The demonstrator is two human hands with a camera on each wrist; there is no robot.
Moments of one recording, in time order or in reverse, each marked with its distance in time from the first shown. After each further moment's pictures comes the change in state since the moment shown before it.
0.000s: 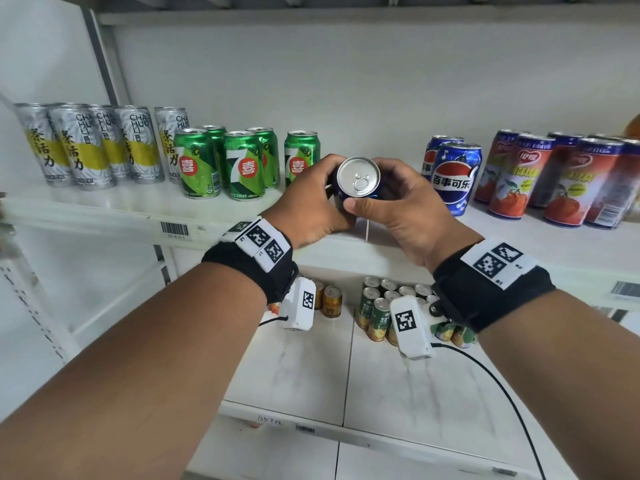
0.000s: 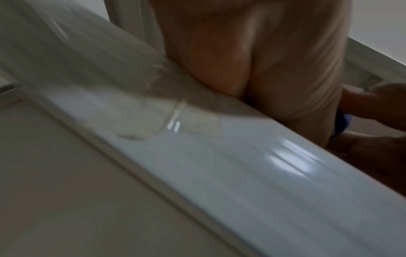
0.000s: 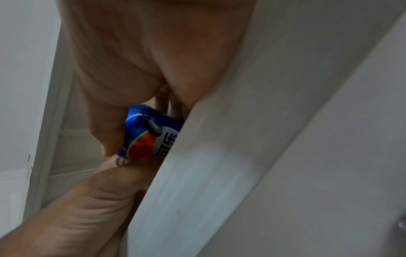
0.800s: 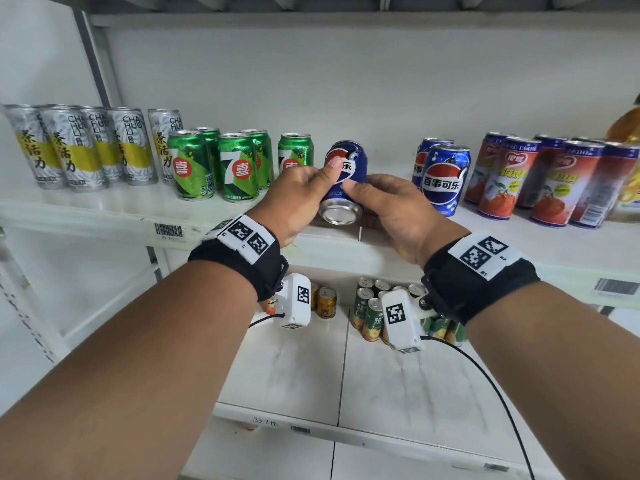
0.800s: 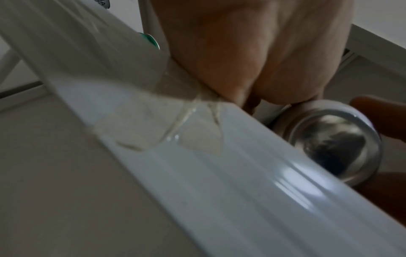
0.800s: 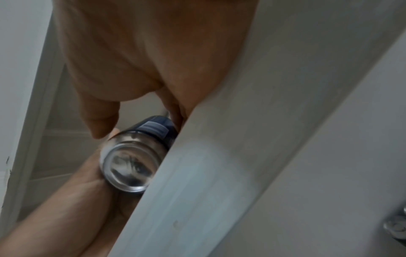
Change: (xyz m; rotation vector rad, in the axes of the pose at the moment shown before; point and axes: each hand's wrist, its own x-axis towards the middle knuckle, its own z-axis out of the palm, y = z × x) left_hand 0.002 0.002 -0.005 -0.207 0.076 -0.243; right_hand 0.002 -0.012 0.007 -0.003 0.010 0.218
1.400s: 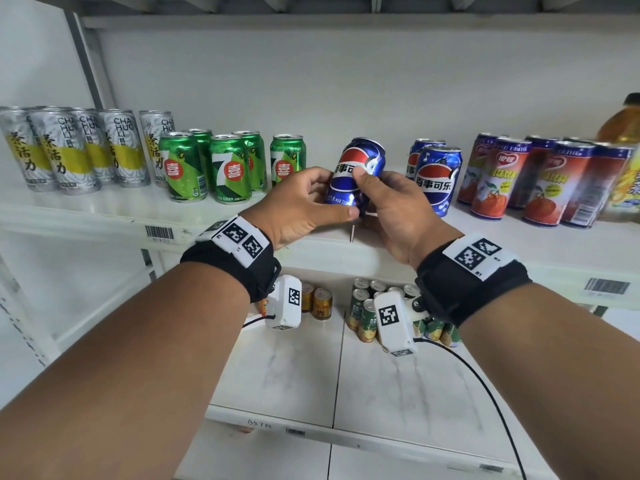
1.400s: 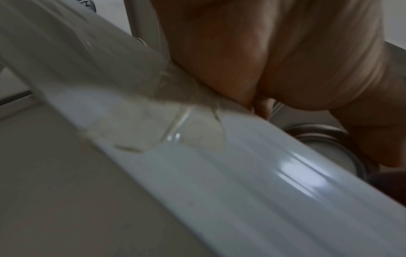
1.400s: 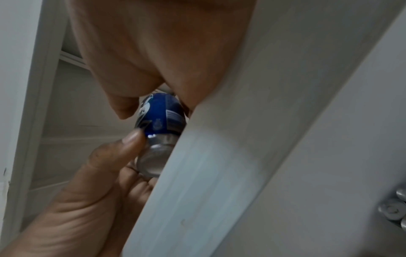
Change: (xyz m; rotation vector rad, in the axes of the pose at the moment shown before) left_hand -0.002 -0.002 0.003 -0.063 -0.189 -0.003; right_hand -0.002 -0.003 -0.001 0.162 0.153 0.020
